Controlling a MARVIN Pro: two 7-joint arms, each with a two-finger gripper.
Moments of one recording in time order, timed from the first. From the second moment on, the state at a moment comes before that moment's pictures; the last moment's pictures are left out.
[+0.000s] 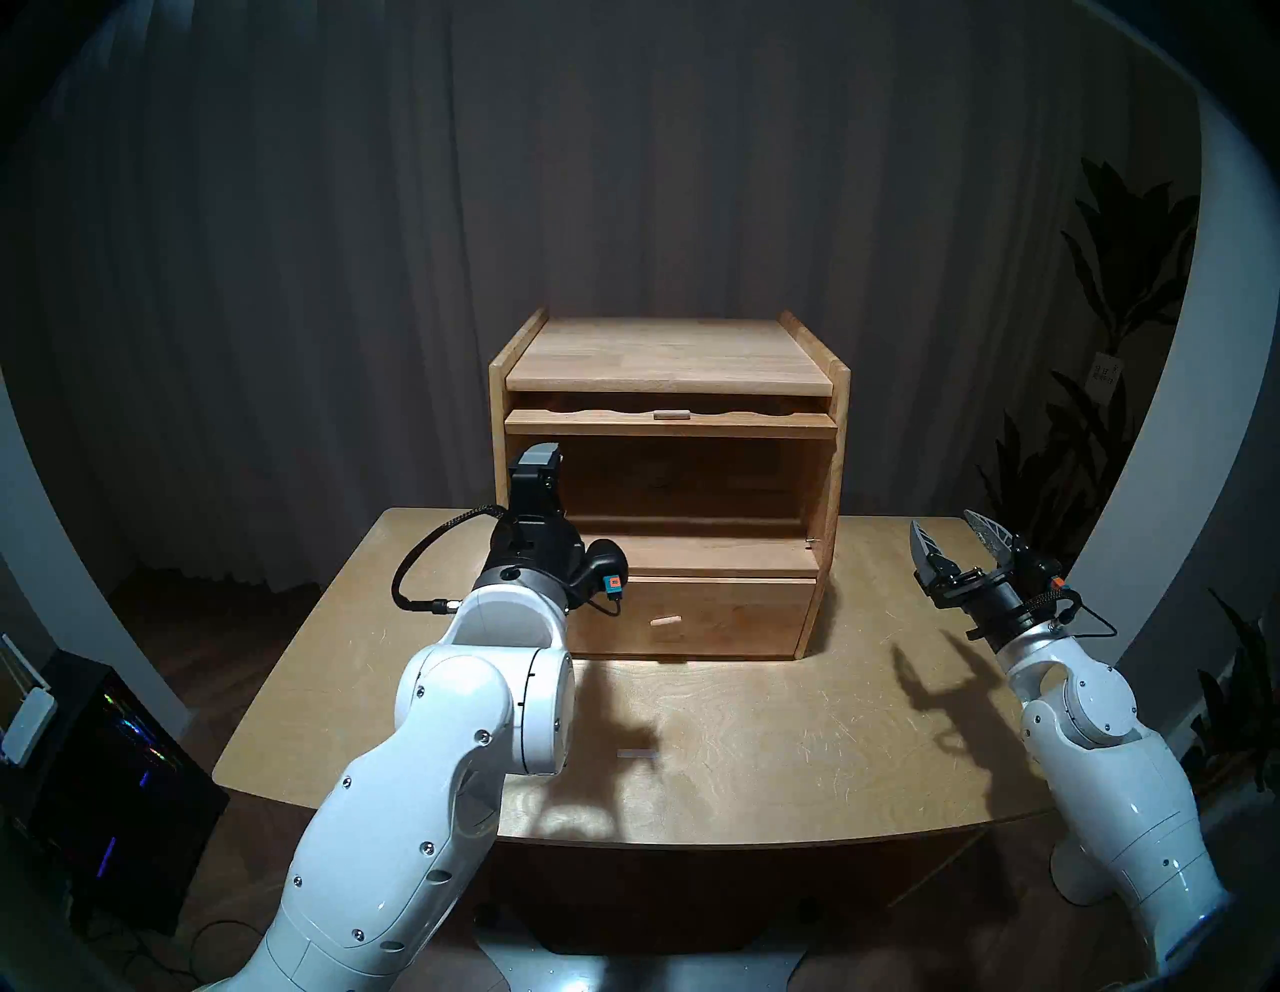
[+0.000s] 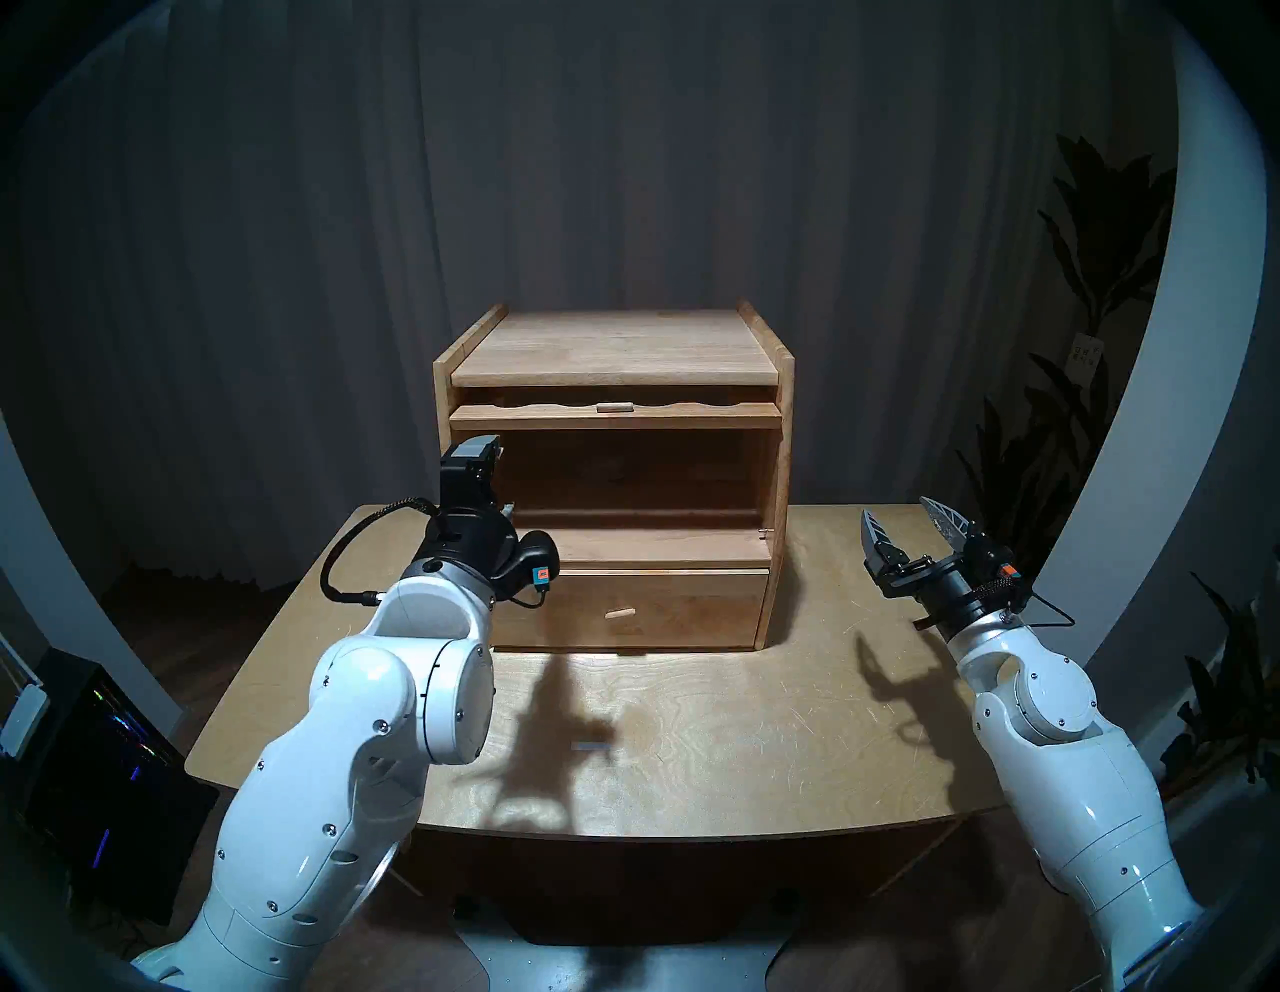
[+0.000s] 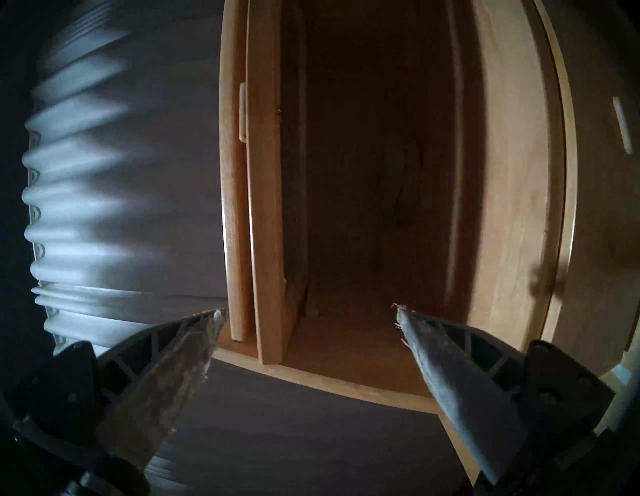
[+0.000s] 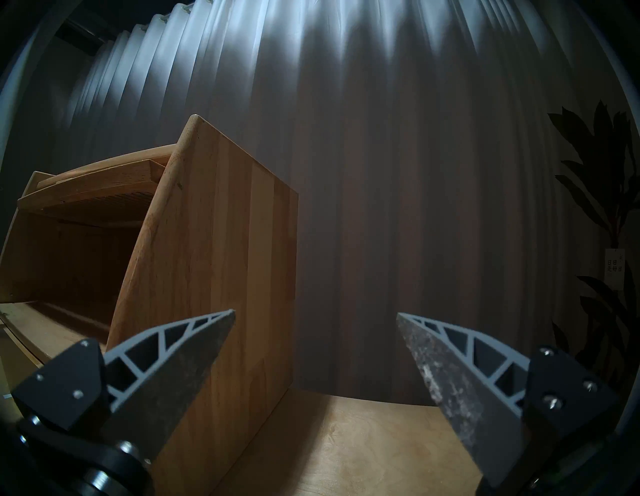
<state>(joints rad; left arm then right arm) 1.56 -1.28 -1.11 -2.18 1.55 0.47 -0.53 -1.76 -0.90 1.64 -1.63 0.69 -0.33 0.23</state>
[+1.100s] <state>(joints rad) 1.35 -1.39 -1.12 -1.93 1.60 0.42 -0.59 -1.76 -0.90 1.64 -1.63 0.69 -0.35 0.24</state>
